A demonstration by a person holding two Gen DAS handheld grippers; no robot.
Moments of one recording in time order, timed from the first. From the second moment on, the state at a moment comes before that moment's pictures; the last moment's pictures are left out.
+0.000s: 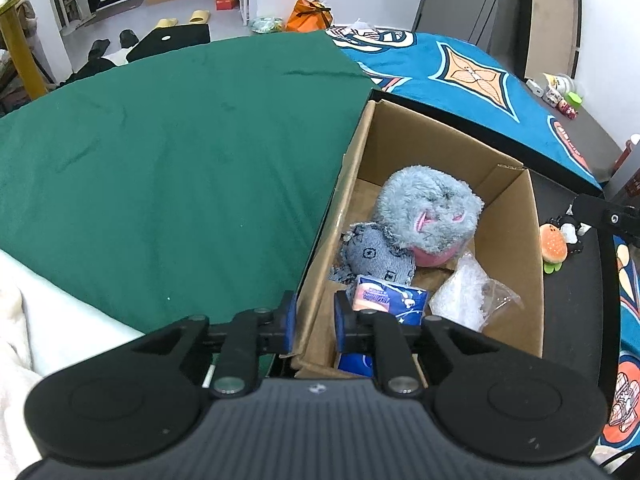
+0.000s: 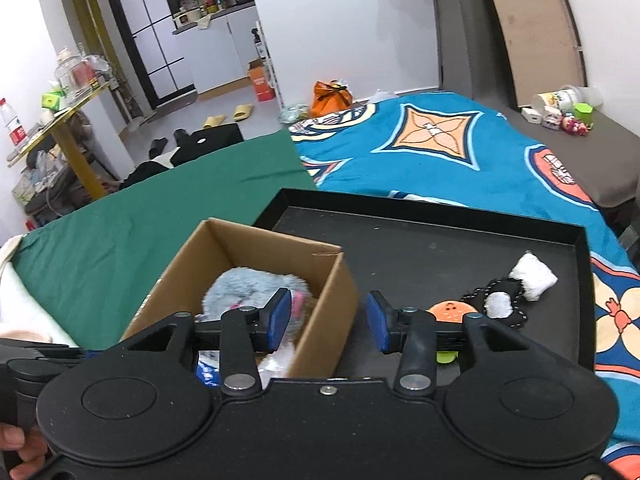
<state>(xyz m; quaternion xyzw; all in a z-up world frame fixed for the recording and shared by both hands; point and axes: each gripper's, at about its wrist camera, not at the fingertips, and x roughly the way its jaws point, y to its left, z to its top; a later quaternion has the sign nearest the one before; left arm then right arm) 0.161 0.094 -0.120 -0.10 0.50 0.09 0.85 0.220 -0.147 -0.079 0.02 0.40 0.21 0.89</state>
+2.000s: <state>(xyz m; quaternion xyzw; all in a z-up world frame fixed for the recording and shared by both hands) 0.210 0.053 -0.137 -0.02 0.54 0.12 0.83 0.268 -0.175 -0.165 -0.04 0.46 0.12 0.88</state>
